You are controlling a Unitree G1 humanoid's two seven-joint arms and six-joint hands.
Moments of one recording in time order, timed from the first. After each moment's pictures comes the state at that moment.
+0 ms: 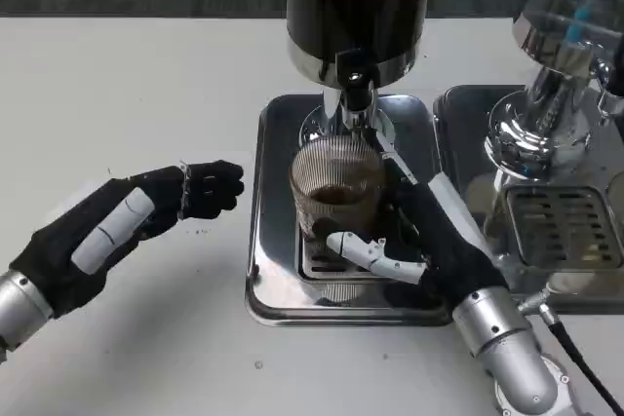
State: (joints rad) left arm -0.32 0.47 0.17 0.88 -0.23 -0.63 -0.93; right arm -0.23 -0.10 0.22 0.56 -0.33 -0.43 -0.07
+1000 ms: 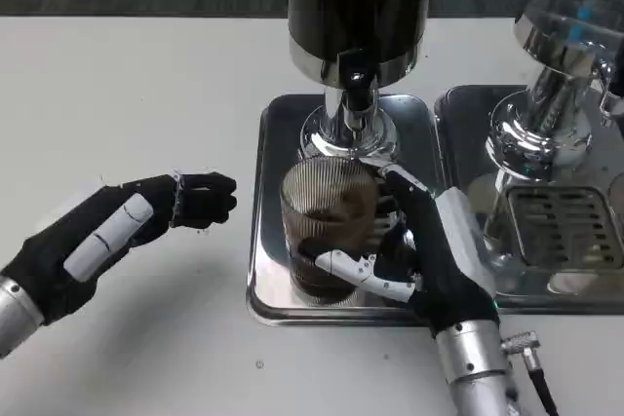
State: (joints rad) left arm -0.30 0.49 0.17 0.88 -0.21 -0.64 -0.92; right arm -0.18 -0.04 0.29 0.62 -0.51 -0.51 -0.49
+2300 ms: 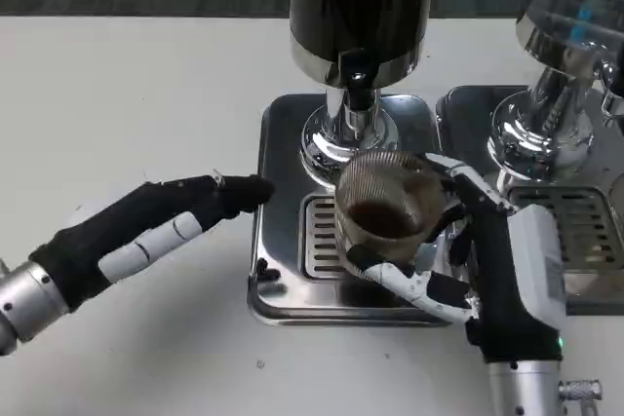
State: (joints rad) left arm -0.33 0.50 0.09 0.86 -0.10 -0.83 -0.86; right arm 0.01 -0.12 0.27 0.39 -0.65 -0.53 -0.72
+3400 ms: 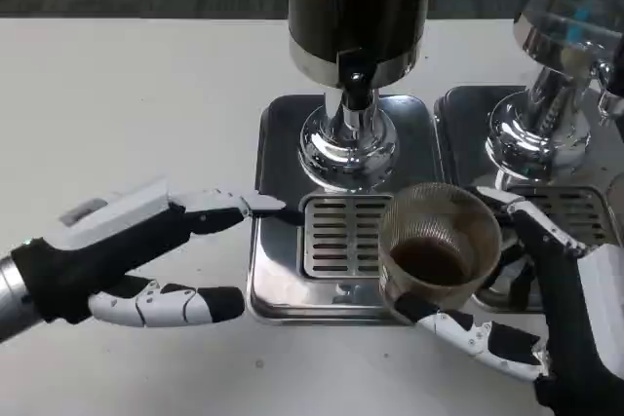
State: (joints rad) left arm -0.23 0.69 -0.02 0.60 -0.04 -1.10 -0.78; right arm 0.34 -0.20 0.17 -0.03 -0.63 -0.51 -0.53
